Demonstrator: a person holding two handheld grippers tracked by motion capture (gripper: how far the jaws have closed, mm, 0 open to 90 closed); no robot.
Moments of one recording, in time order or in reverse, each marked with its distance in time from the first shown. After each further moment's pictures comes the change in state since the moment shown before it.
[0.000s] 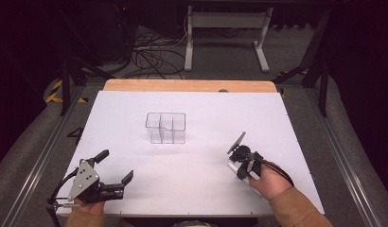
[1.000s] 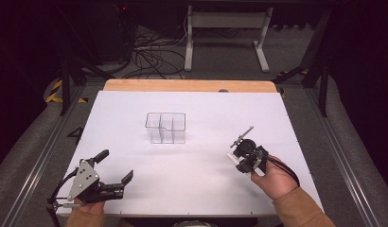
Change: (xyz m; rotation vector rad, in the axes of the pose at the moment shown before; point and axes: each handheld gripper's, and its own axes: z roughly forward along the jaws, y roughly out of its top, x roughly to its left) left arm 0.000 0.000 0.001 -0.002 0.001 -0.007; right arm 0.000 -0.005 -0.039 -0.188 -0.013 -0.051
